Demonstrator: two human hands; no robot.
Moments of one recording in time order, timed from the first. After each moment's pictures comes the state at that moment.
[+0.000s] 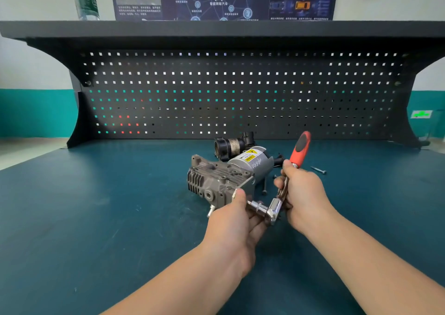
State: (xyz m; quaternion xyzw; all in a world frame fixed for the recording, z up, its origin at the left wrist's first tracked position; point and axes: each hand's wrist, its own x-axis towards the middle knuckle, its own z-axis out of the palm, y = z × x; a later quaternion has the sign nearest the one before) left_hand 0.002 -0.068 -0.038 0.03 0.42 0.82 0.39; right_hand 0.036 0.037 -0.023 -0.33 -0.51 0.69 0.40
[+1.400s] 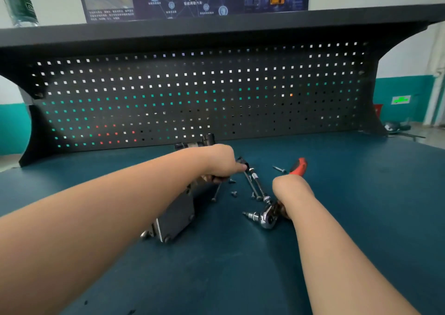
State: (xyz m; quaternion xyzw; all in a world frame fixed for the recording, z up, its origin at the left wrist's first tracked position) left_hand -0.048 0.078 0.033 0.49 0.87 0.00 0.05; right_hand 0.067 0.155 -0.040 -0.50 -0.53 0.55 0.41
